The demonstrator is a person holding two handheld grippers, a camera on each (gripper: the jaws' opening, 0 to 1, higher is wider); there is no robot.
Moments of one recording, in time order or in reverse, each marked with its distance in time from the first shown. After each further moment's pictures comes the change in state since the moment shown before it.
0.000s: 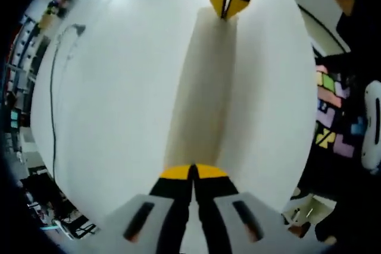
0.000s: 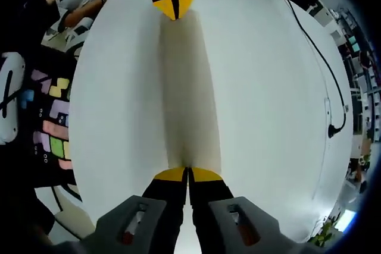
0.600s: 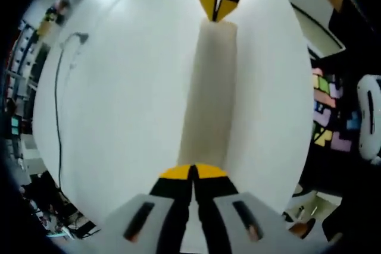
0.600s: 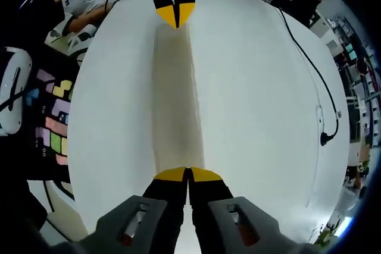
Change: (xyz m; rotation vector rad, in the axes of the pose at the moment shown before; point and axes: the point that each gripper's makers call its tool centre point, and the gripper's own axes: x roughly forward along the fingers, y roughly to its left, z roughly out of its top) left arm -0.013 0.019 0.012 0.015 -0.035 -0.009; right arm -0.013 -0.029 0.002 -0.036 -0.095 -0.002
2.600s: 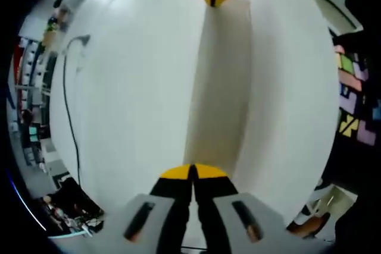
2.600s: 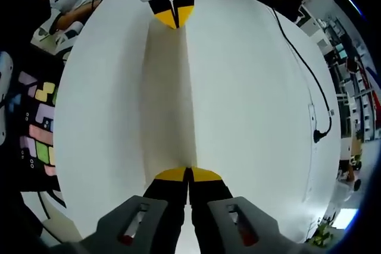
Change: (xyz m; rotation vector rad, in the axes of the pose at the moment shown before) left arm 0.014 0.008 -0.009 0.070 0.117 0.167; right arm 0.013 0.000 0.003 0.054 0.001 -0.093
